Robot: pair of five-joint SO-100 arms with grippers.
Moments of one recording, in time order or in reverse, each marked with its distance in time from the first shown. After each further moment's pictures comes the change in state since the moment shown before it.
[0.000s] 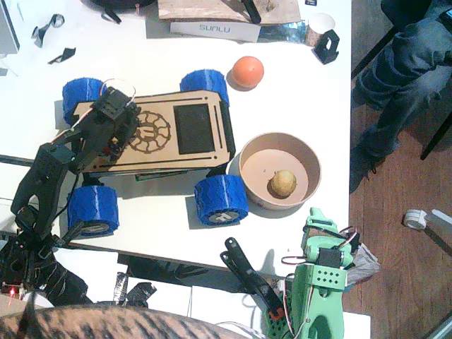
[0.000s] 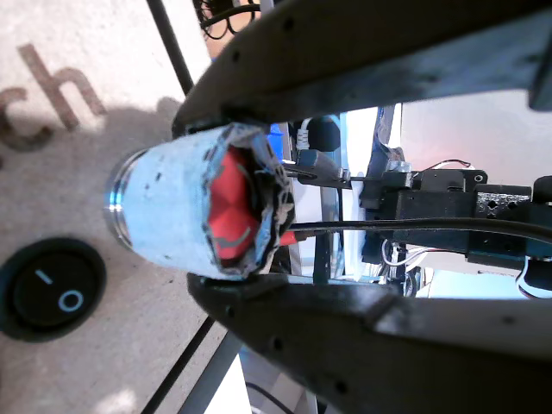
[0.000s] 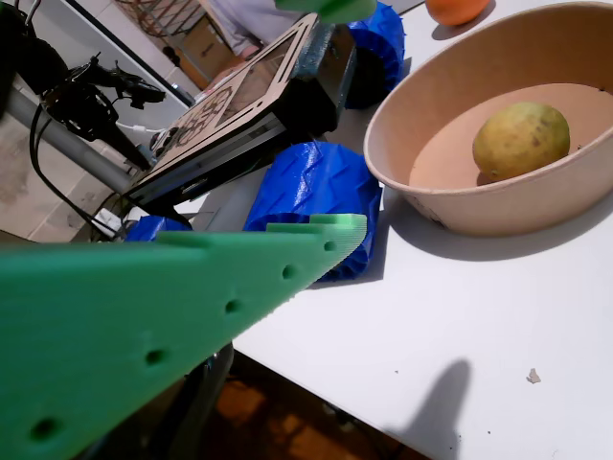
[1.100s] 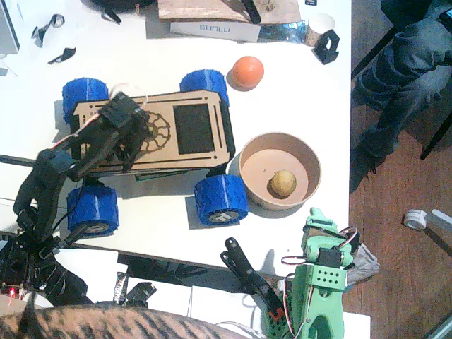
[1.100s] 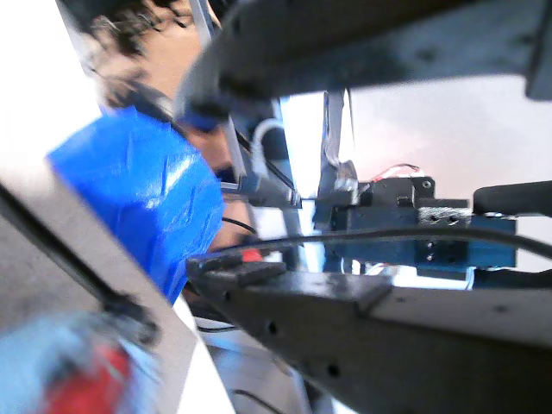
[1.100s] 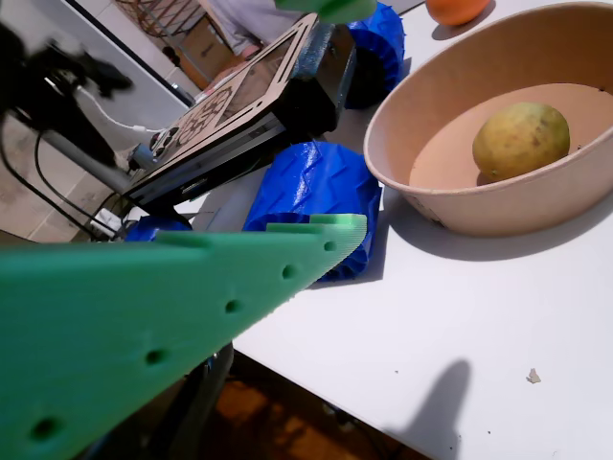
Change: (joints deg) arm 0 4.3 10.8 0.8 3.2 -1.4; arm 1 0.0 0.0 0.0 0.0 0.0
